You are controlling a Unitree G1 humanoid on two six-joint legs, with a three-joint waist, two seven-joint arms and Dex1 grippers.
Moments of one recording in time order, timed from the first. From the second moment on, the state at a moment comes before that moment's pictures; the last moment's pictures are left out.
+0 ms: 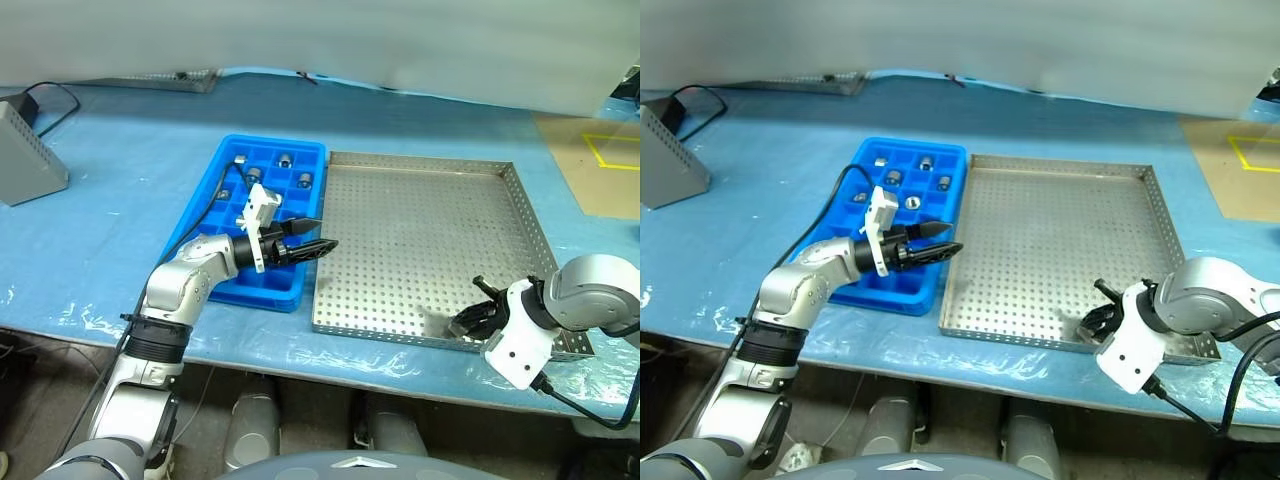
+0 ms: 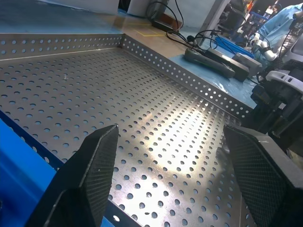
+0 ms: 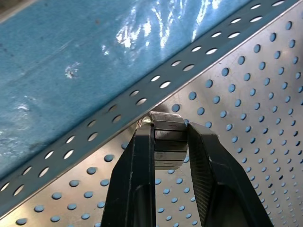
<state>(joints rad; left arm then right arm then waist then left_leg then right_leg) -0.49 0.32 -0.07 0.04 -0.54 0.58 -0.95 -0.19 -1.28 0.23 -0.15 -0.31 -0.70 1.15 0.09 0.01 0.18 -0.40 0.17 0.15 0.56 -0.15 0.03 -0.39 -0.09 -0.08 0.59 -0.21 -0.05</state>
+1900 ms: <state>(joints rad) -0.07 0.64 0.22 -0.39 -0.71 0.66 -0.87 -0.61 -0.48 0.29 -0.03 0.37 0.60 1.05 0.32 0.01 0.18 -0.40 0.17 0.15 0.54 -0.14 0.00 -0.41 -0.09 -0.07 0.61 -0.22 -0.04</state>
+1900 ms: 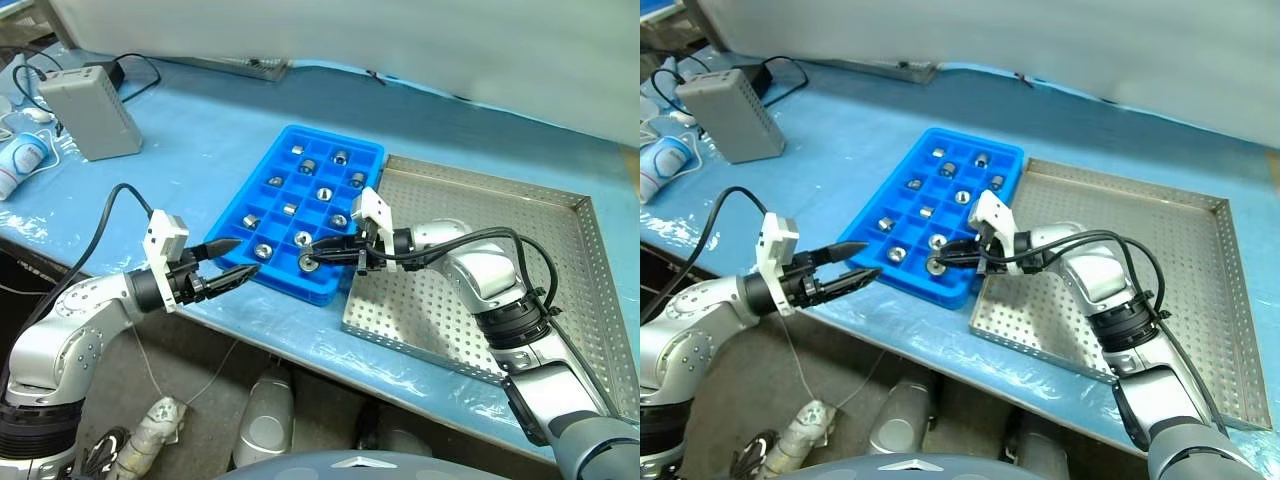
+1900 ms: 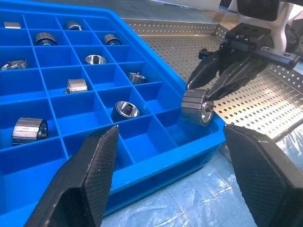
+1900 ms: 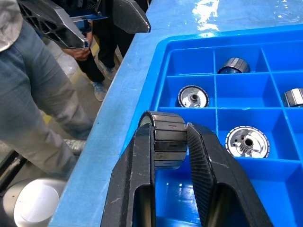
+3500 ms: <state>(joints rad) -0.70 0.27 -0.03 0.42 -0.42 0.31 -1.00 -0.34 -0.40 -0.19 -0.22 0.22 0.60 0.28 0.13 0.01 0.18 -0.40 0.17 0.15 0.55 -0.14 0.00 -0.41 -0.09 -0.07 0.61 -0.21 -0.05</state>
